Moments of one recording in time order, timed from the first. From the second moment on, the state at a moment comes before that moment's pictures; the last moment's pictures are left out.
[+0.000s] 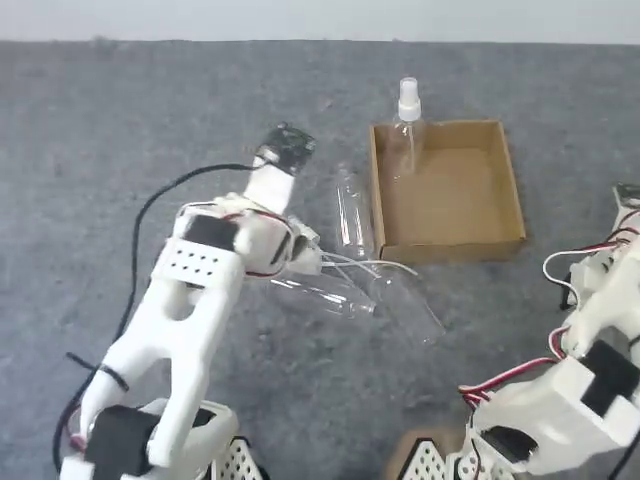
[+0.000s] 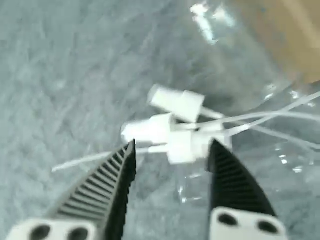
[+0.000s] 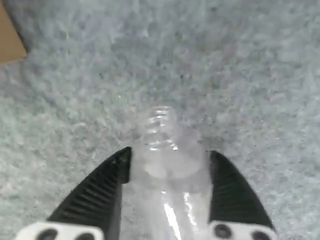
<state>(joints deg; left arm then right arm) 8.7 -19.6 41.3 53.8 -10.9 38.0 6.9 18.5 68.0 27.1</state>
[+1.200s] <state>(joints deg) -8.7 -19.6 48.7 46.7 -20.4 38.0 11.5 18.5 68.0 29.4</state>
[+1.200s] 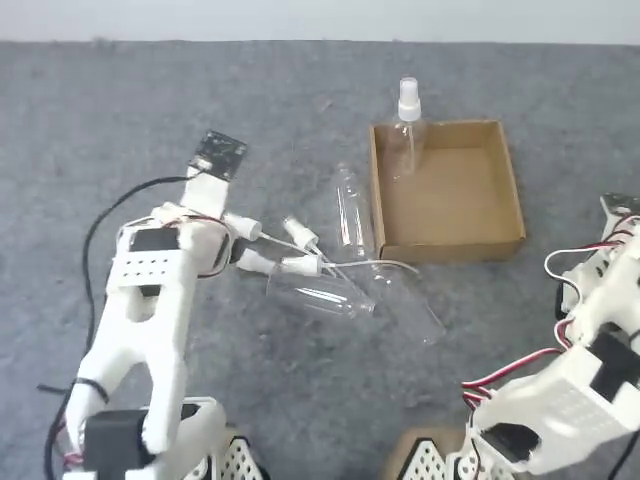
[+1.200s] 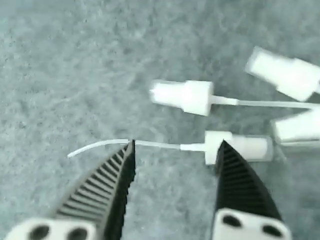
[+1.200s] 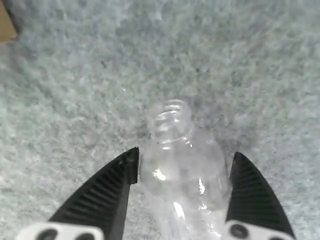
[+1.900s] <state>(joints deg) -8.2 -8.0 45.8 41.2 -18.9 38.0 11.5 18.5 68.0 29.4</state>
